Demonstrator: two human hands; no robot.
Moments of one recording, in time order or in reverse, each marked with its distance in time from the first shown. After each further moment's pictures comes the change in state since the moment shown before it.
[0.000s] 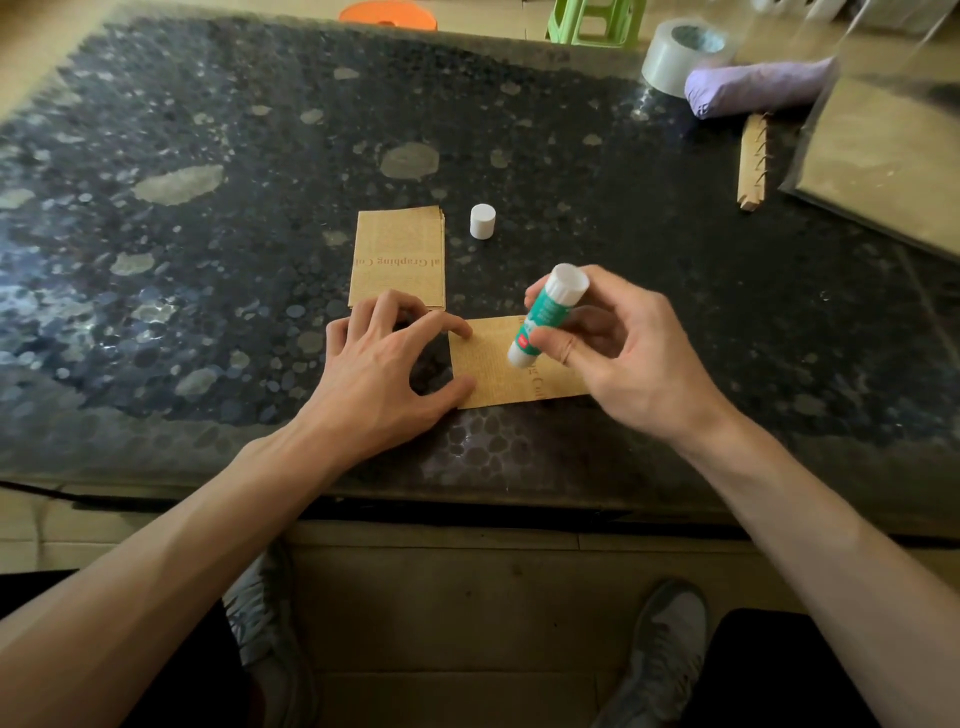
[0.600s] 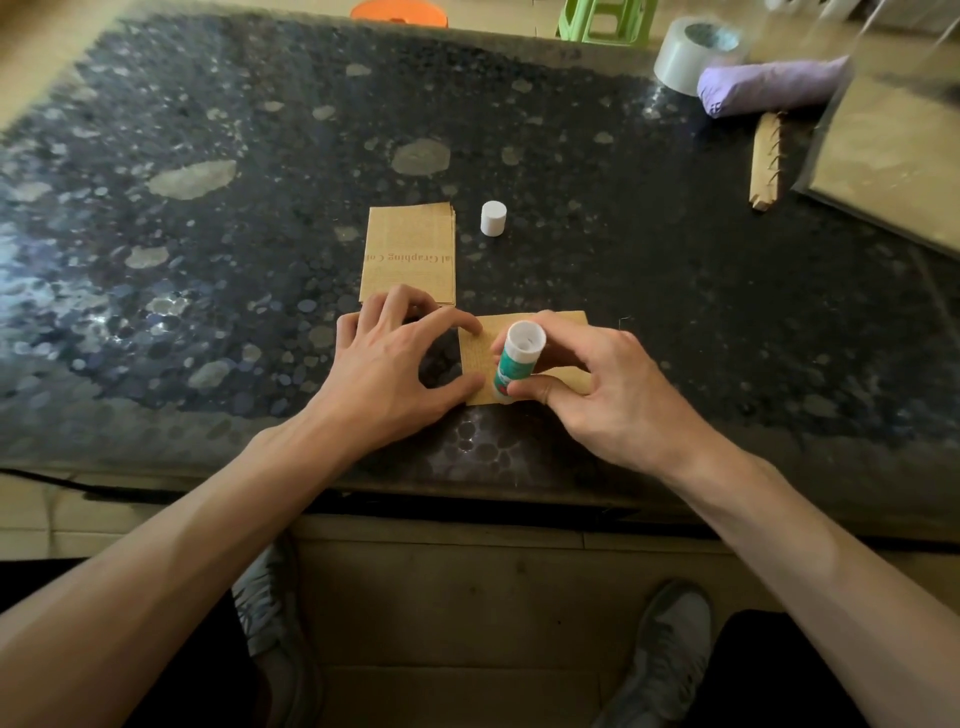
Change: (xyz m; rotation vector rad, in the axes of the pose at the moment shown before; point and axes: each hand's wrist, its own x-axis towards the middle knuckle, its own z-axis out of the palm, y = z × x) left_hand 0.004 -0.003 0.002 0.050 -0.023 -0.011; right_hand -0.011 -0.002 0.019 -0.189 -0.187 -0.037
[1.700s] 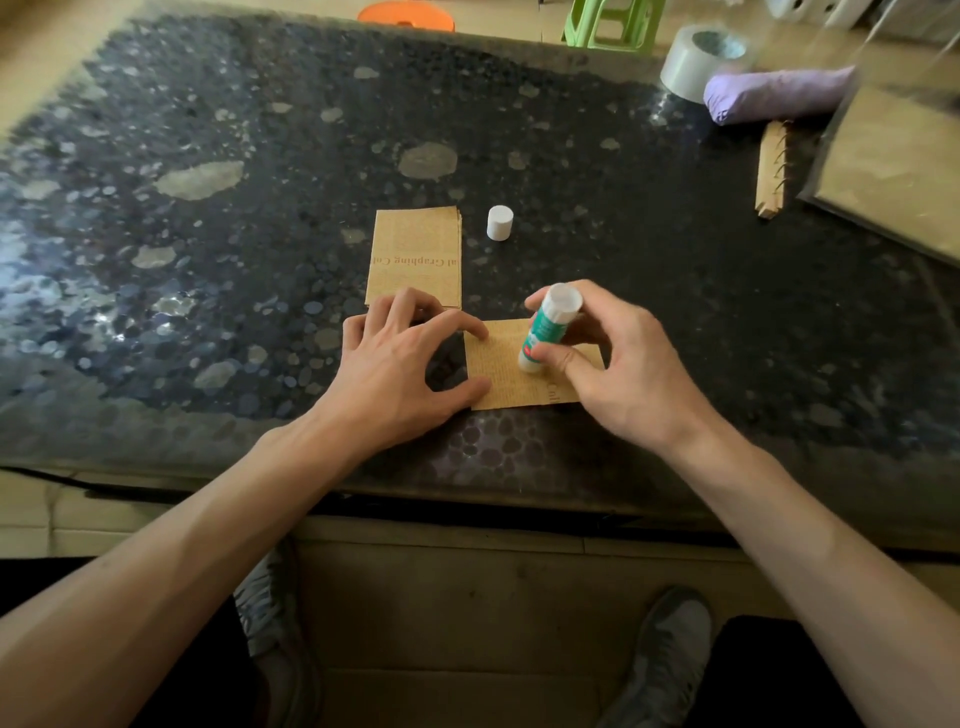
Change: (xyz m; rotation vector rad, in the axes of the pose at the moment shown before) left_hand 0.000 0.002 -0.003 -0.042 -0.004 -0.006; right_hand 0.013 0.010 -0.006 -0.025 0.143 0.100
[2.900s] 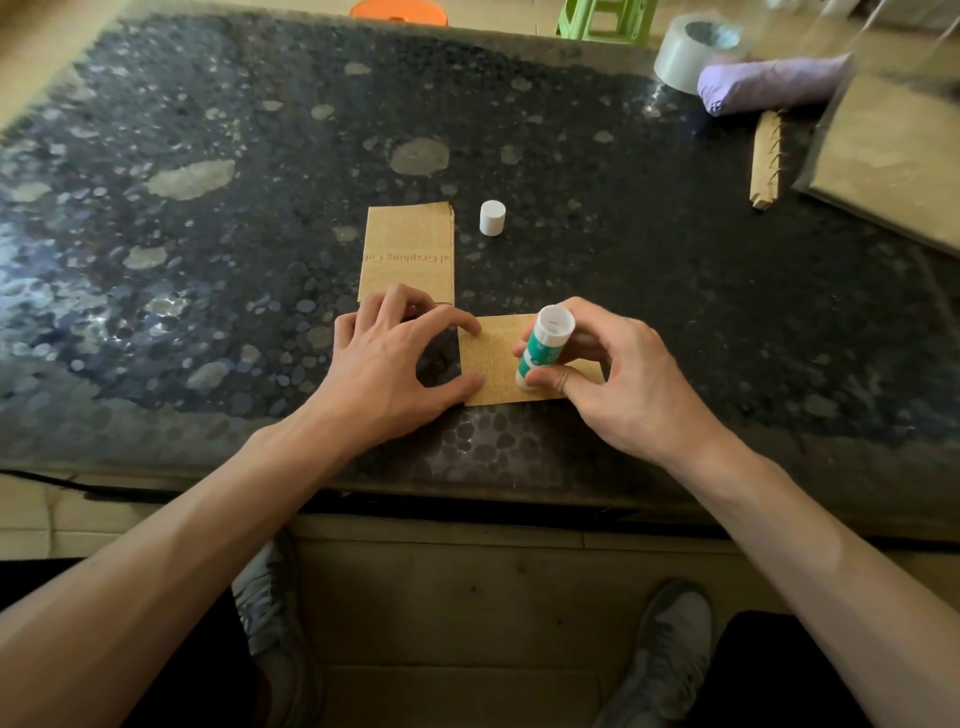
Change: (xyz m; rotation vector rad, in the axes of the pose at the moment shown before) left_hand 0.001 0.000 -0.002 0.001 -0.036 -0.017; right_hand -0.013 0.001 -0.001 0.049 -0.070 0.028
